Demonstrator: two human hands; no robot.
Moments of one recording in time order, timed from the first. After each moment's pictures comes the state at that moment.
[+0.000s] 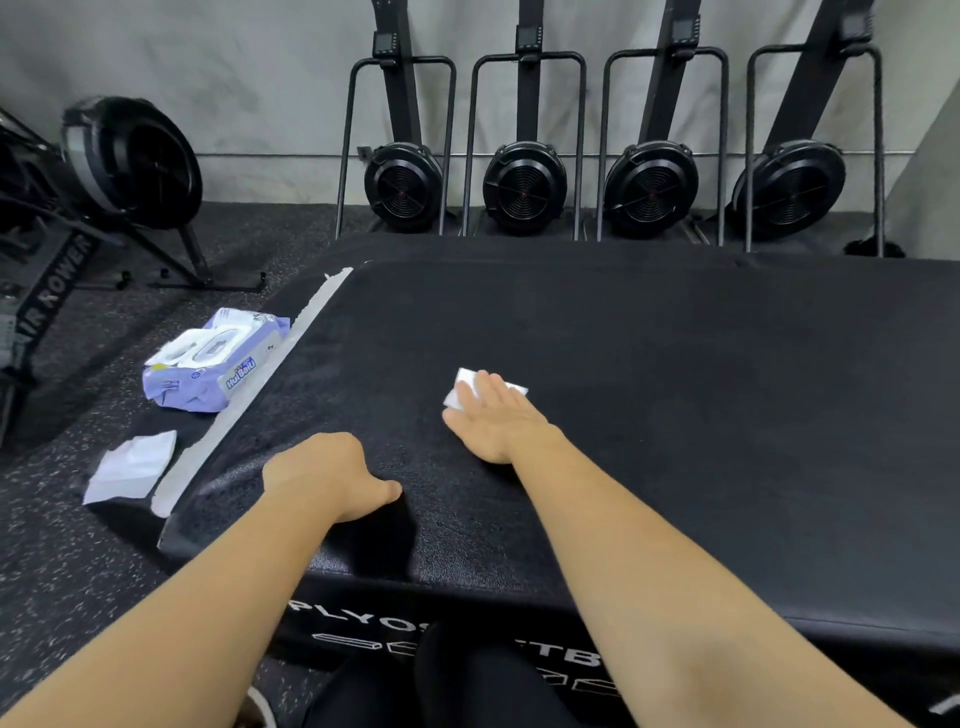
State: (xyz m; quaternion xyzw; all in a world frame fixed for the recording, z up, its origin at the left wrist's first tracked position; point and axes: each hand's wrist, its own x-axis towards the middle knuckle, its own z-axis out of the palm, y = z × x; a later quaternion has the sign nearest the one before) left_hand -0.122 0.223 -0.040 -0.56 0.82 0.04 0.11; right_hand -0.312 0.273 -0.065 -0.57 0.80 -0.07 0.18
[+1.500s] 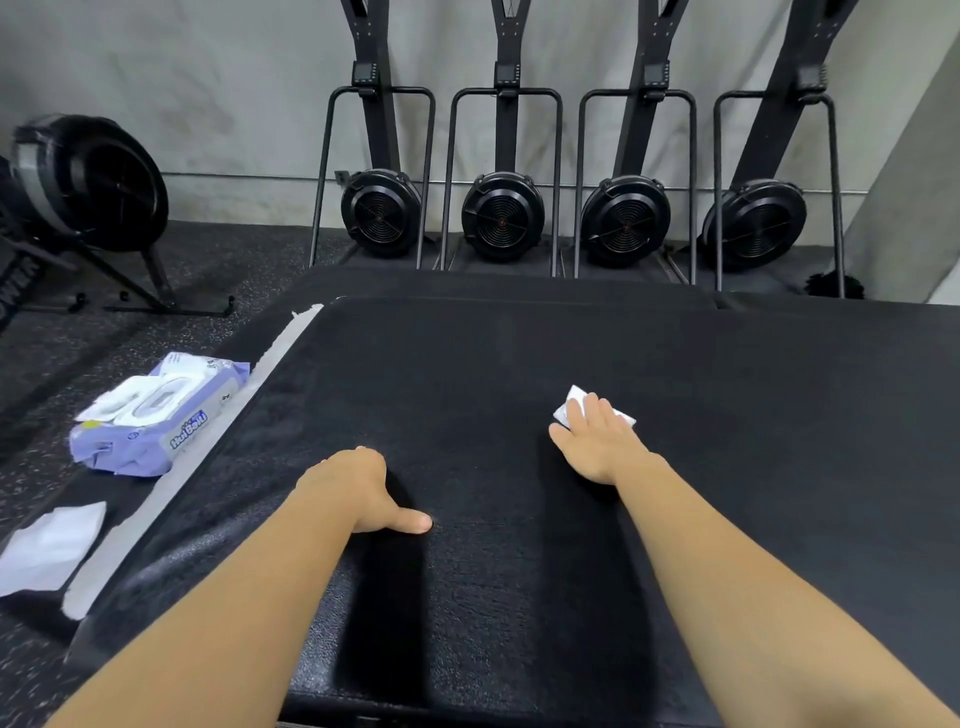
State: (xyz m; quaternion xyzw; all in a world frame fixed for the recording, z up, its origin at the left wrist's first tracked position) left_hand -0.188 0.173 -0.043 -0.48 0.85 0.14 0.18; right_hand -0.445 0.294 -0.076 -0.43 0.89 -0.03 0.17
